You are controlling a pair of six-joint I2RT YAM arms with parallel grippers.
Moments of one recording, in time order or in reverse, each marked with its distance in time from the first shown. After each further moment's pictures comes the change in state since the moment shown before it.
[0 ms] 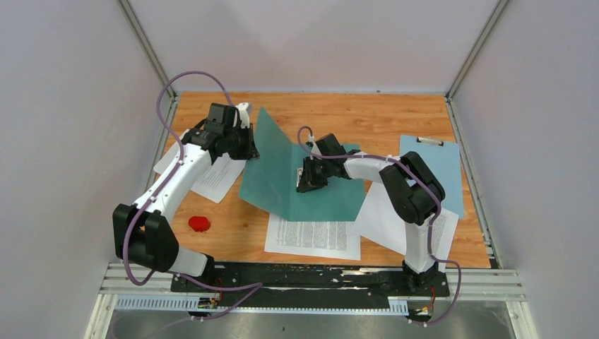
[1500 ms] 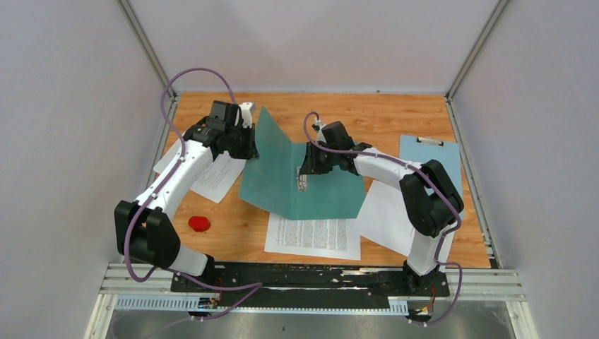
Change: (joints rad) left arm -0.005 0.027 0.044 -0.052 -0.009 0.069; right arm -0.015 -0.161 0.012 -0.018 0.156 -0.059
